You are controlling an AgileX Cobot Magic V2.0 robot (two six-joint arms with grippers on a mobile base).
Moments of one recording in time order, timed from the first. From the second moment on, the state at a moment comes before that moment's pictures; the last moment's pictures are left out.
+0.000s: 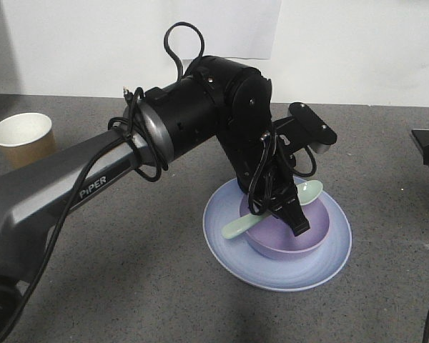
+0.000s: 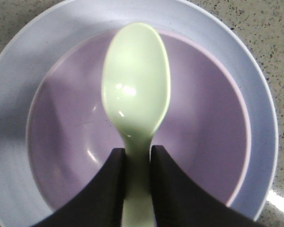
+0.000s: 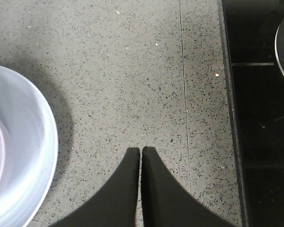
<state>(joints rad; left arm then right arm) -0.80 2.15 -2.11 -0.14 1.25 0.37 -0.10 1.21 -1.10 0.04 0.91 0.00</state>
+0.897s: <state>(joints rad) -0.73 2.06 -2.12 -0.06 1.25 0.24 -0.10 1.21 -1.10 0.04 0.91 0.00</state>
